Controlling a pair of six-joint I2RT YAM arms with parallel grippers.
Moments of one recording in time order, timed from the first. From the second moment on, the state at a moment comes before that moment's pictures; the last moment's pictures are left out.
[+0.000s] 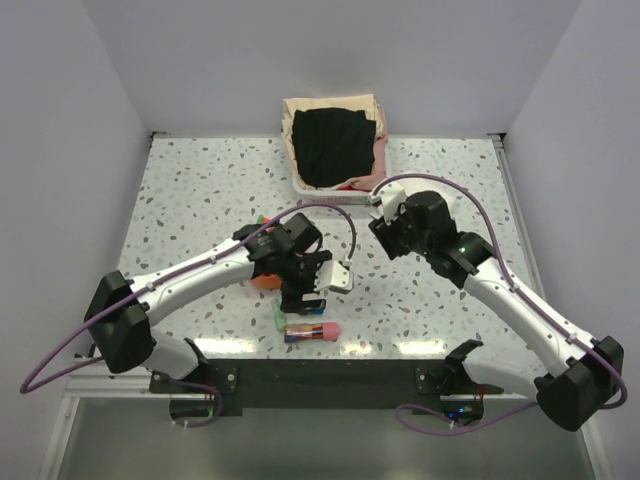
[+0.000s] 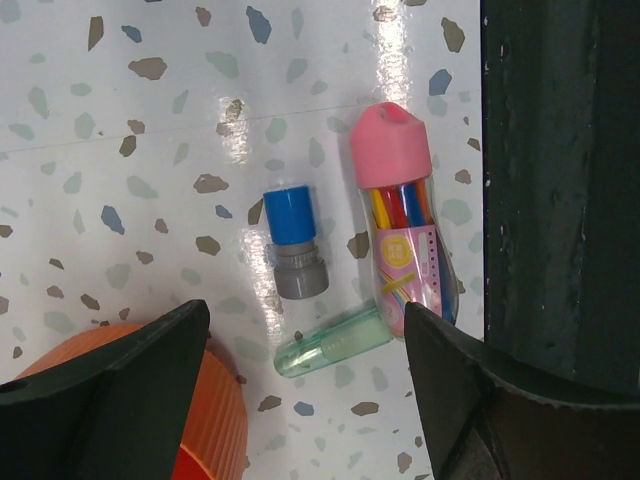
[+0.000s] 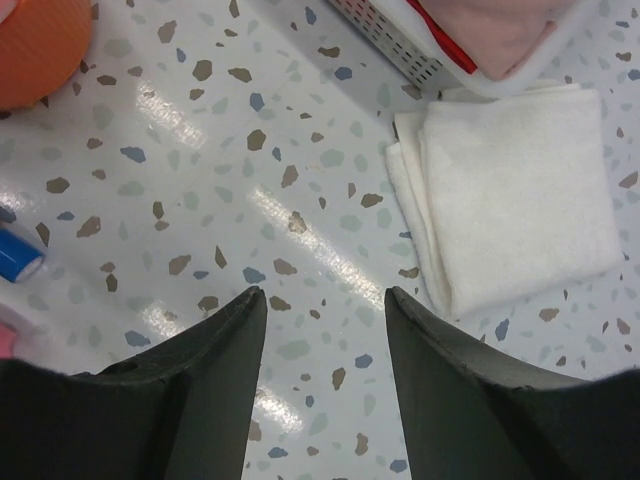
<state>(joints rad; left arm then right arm) -0.87 1.44 1.14 -0.87 0.40 0.71 0.58 1.10 0.99 -0.52 0.06 -0.22</state>
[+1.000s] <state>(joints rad) -0.96 1.76 1.17 -0.73 0.28 0.54 0.48 0.92 0.84 -0.52 0.06 -0.17</state>
